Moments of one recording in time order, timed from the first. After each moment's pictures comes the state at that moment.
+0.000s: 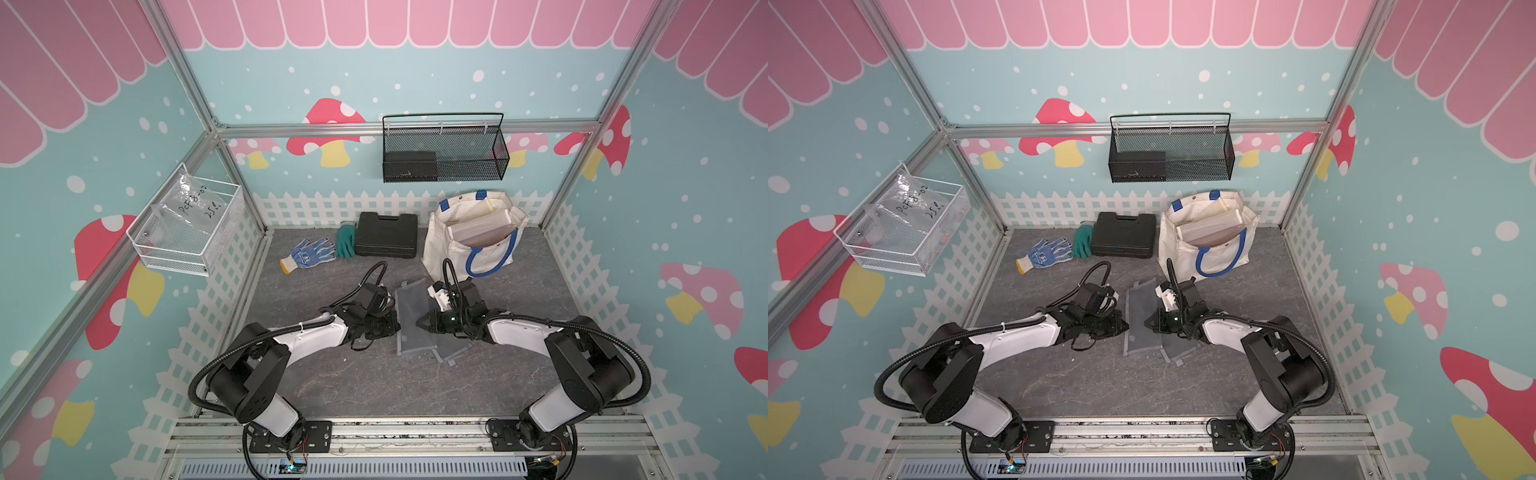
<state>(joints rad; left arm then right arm) -0.63 1.50 0.82 -0.19 0.31 -0.77 0.53 1.53 0.74 0.04 -0.57 0.58</state>
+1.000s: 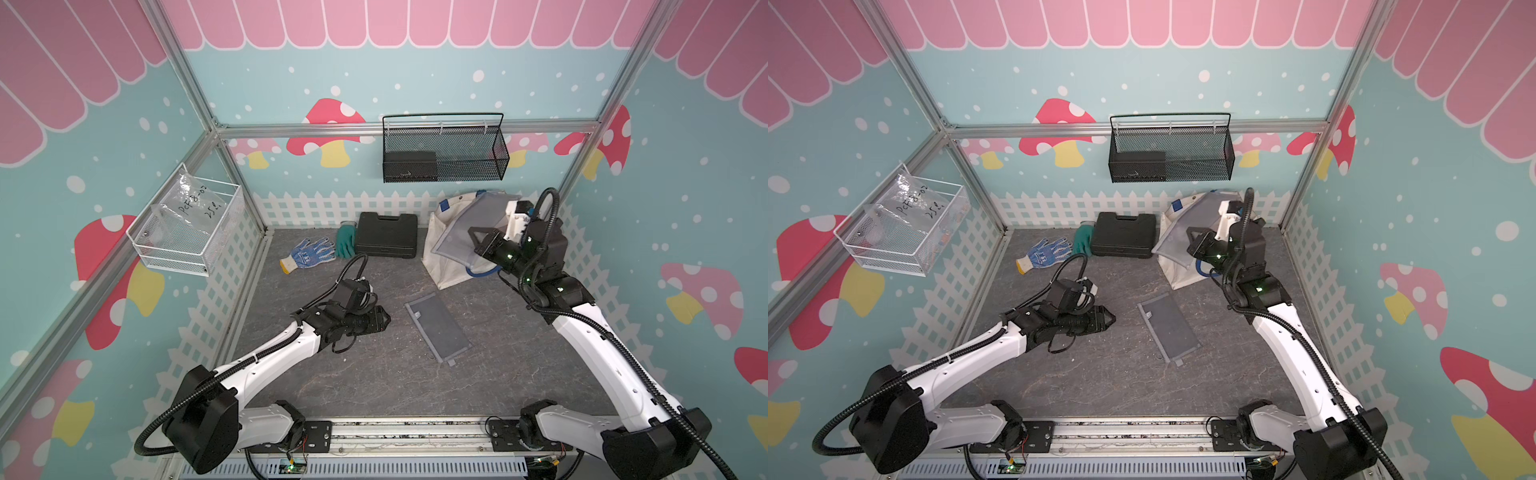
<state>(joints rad) -0.58 1.26 0.83 -0.42 0.21 -0.71 0.23 1.19 1.23 -0.23 -0.16 0.75</state>
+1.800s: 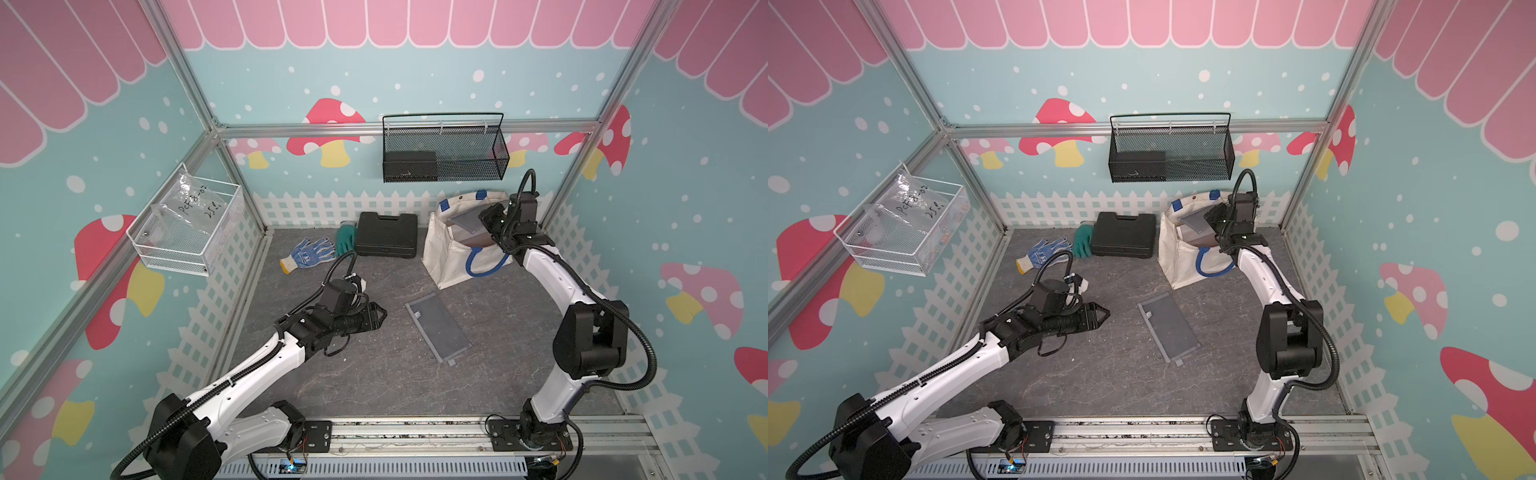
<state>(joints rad) -0.58 1.11 0.82 -0.45 0.18 -0.72 0.10 1.81 1.55 -0.14 -0.11 0.93</state>
